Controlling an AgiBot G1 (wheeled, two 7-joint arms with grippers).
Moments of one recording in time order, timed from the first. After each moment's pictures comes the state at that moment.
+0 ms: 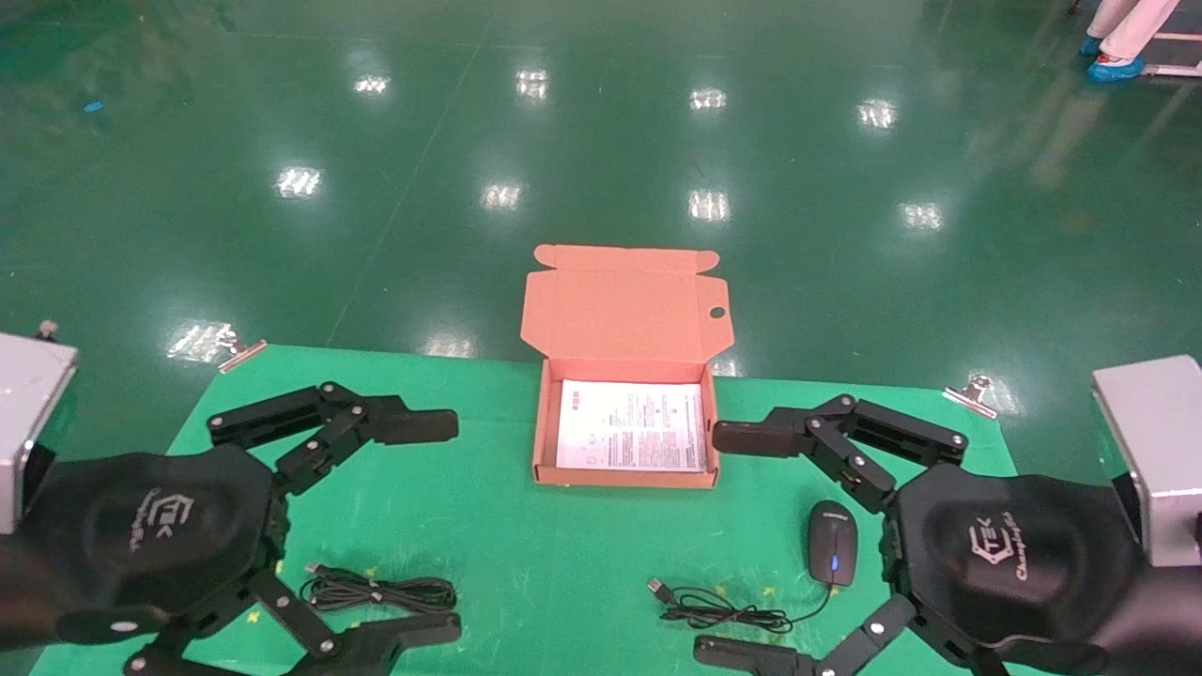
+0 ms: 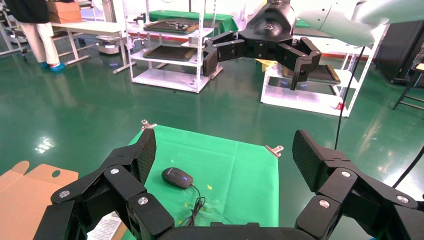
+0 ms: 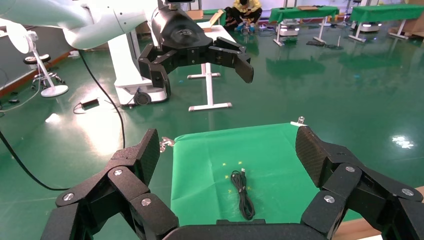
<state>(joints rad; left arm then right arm) -1.08 0.61 0.28 -1.28 0.73 1.49 -0.19 1.07 -0.61 -0.28 1.28 -0.73 -1.50 0.19</state>
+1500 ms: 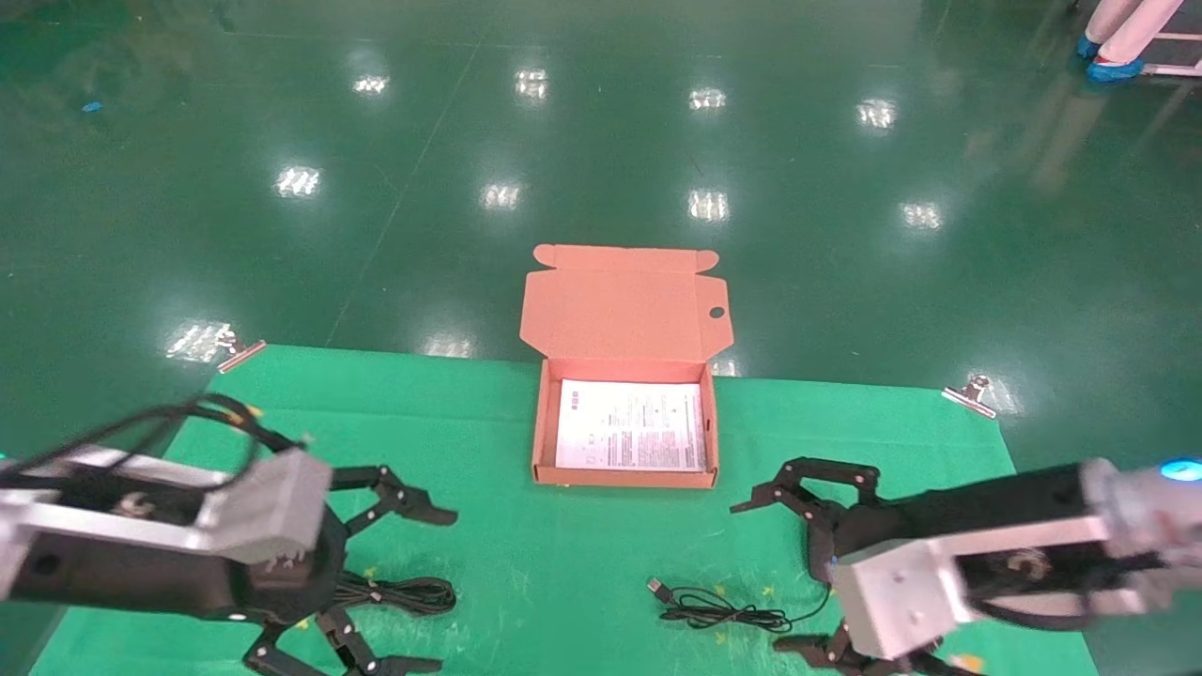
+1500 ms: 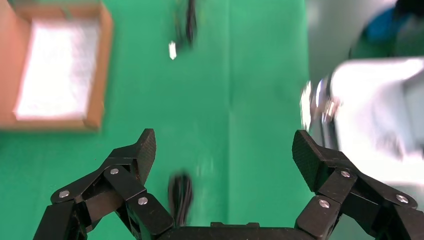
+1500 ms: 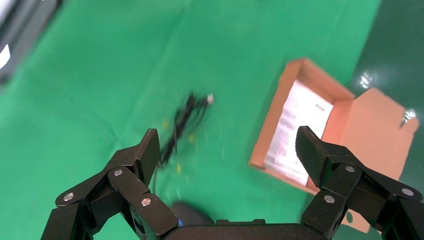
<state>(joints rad) -1.48 0.76 0.70 -1.05 1.33 1.58 -0.07 1.42 -0.75 -0.59 1.36 -1.56 -1.51 -0.17</state>
